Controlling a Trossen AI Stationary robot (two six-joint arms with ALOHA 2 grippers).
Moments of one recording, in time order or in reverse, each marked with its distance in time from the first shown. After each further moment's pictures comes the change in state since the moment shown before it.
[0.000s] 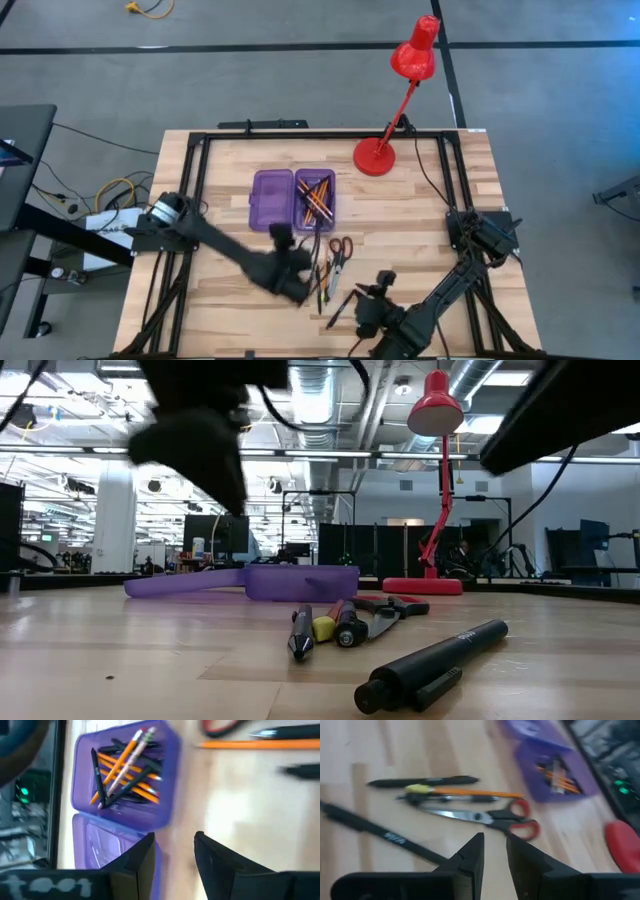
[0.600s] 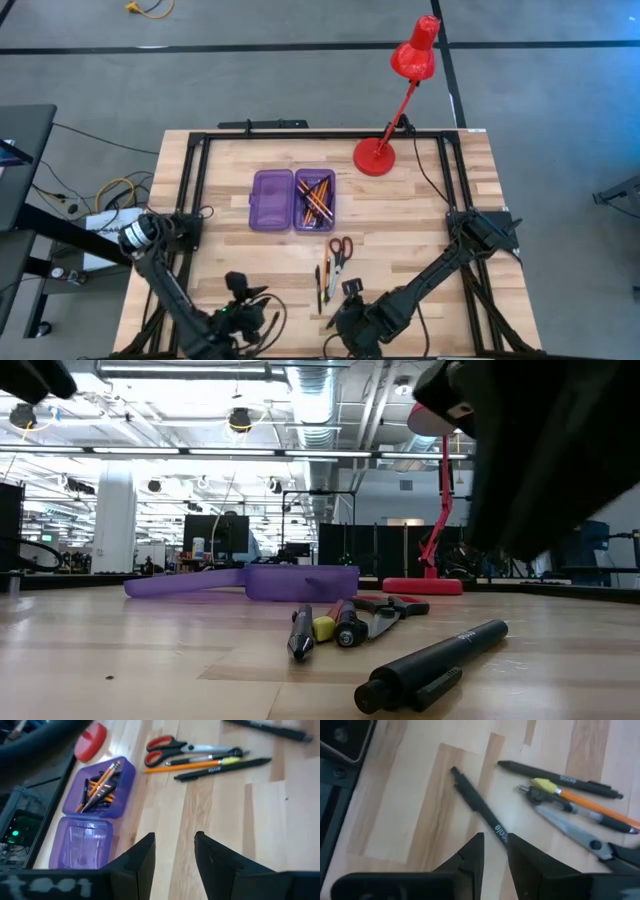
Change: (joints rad) left arm -0.503 0.001 -0.004 -0.157 -0.212 -0.563; right arm -0.131 0.000 0.000 0.377 -0.599 -0.656
